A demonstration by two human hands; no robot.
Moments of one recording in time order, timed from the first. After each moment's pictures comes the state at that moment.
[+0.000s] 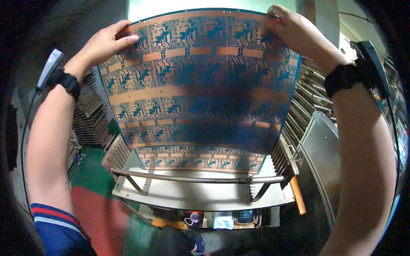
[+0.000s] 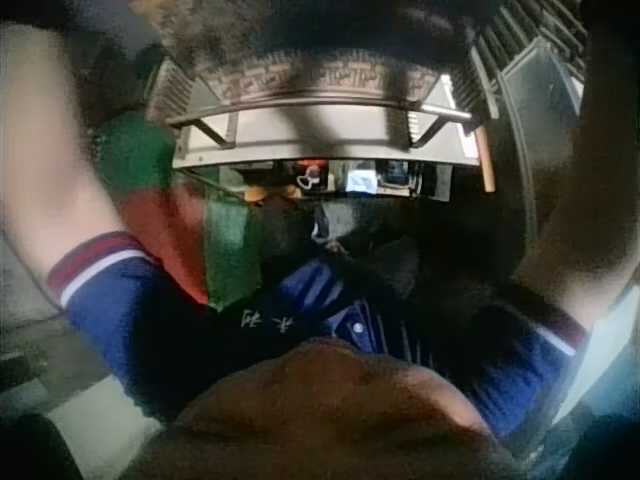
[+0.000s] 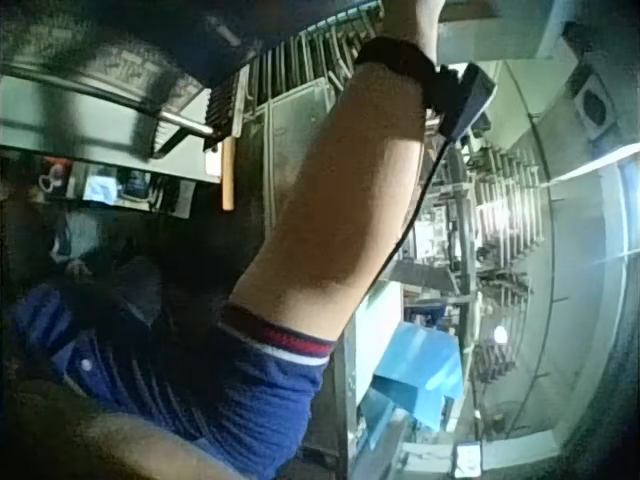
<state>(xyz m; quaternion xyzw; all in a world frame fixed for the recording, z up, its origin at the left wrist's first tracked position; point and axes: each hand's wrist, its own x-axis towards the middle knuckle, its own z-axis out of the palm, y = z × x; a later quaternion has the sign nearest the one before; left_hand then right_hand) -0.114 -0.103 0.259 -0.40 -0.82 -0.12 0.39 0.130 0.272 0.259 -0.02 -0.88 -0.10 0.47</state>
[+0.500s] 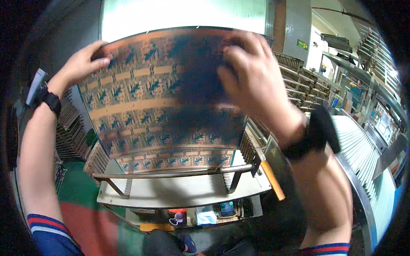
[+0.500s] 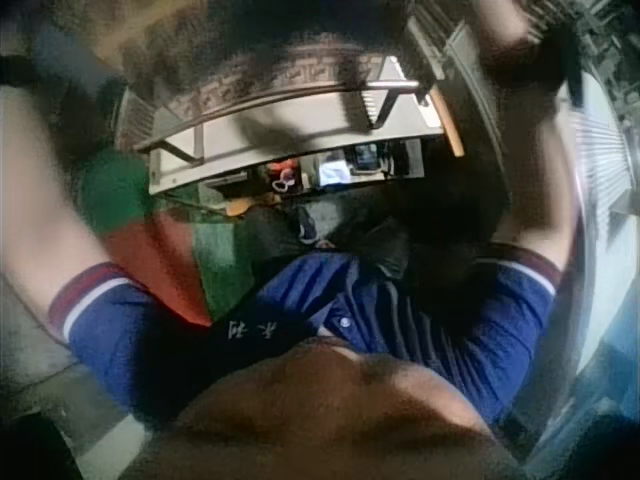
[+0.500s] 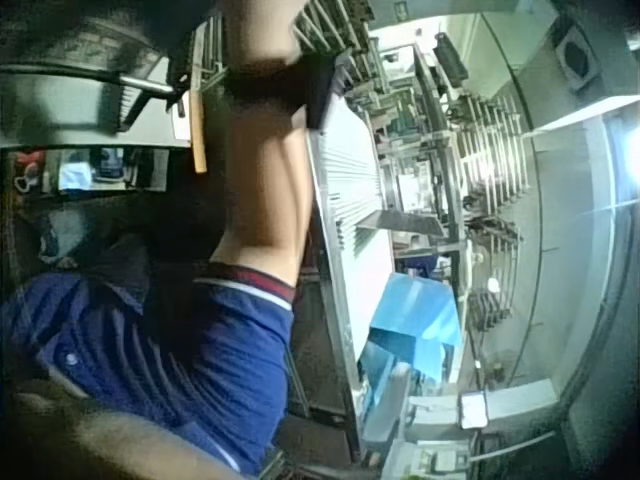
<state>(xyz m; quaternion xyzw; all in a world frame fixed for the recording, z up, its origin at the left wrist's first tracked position) -0.095 -0.109 0.248 -0.46 -0.83 -0.13 0.30 0.185 0.218 0.160 0.08 -0.79 -0.22 0.57</state>
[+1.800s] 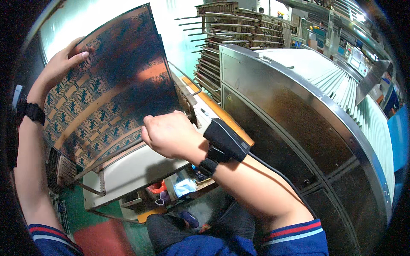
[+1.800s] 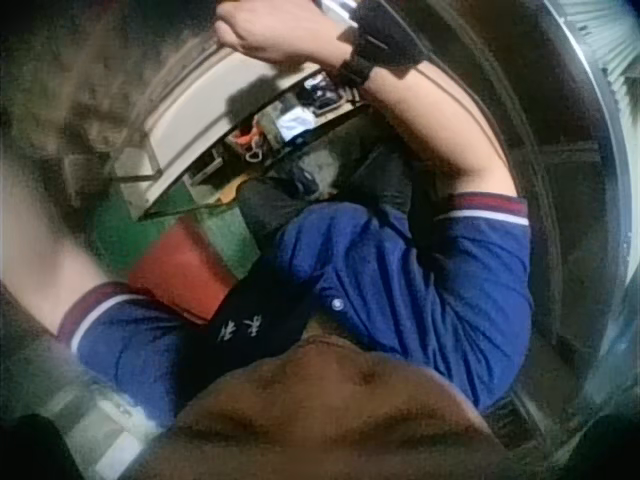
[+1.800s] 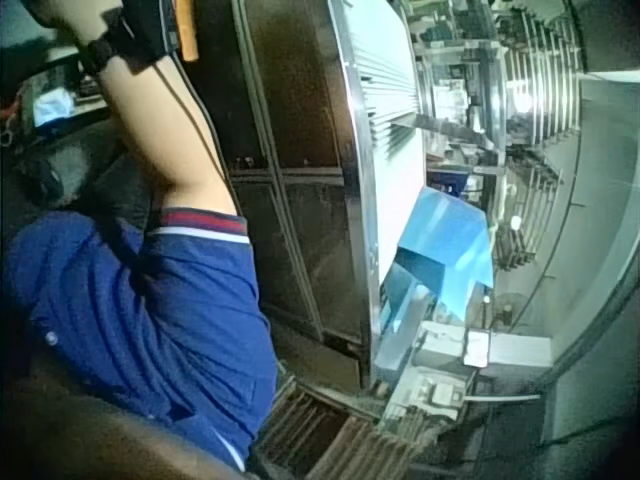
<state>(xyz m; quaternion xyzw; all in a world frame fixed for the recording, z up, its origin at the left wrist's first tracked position) -0.029 0.035 0.218 -0.56 -0.80 -0.16 0.16 0.226 0.172 -0.024 -0.05 -0.94 0.09 0.32</state>
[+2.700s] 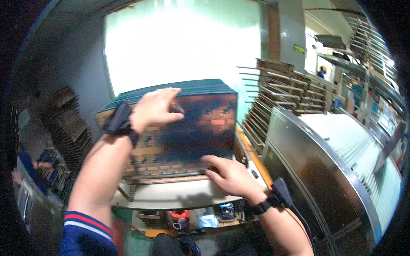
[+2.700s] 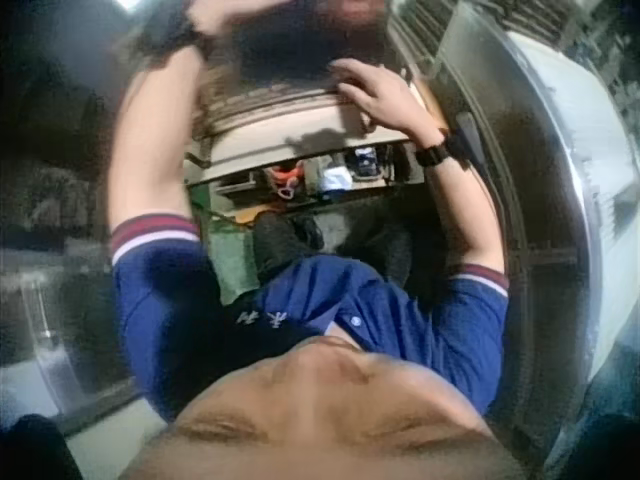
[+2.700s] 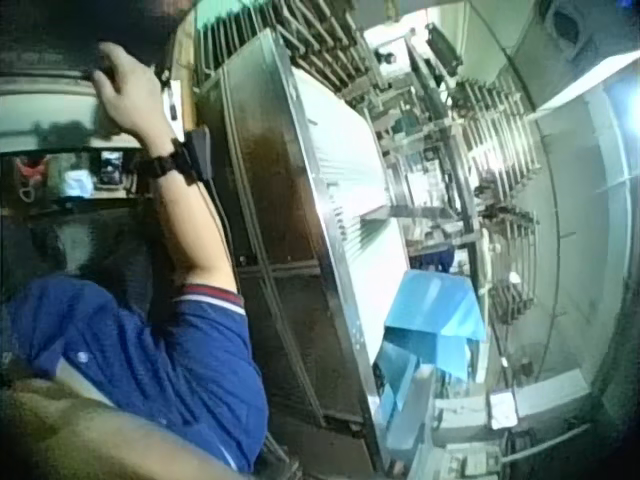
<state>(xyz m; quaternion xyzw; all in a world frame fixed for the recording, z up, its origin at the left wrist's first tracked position) -0.004 0.039 0.141 -0.56 -0.78 -0.09 0.26 0.247 0.178 -0.002 -0.01 -0.93 0.28 0.22</state>
